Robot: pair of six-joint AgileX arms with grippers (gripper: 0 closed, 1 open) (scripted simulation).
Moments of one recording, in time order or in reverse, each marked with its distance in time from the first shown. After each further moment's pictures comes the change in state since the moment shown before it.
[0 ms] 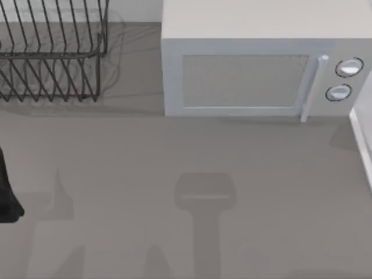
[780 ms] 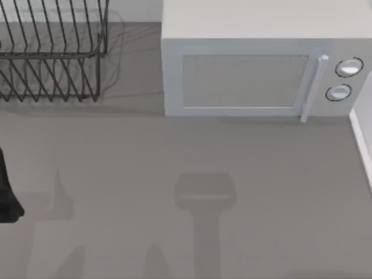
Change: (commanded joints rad) left arm 0.000 0.000 0.000 0.000 0.000 0.000; right arm 0.000 0.000 0.000 0.000 0.000 0.000
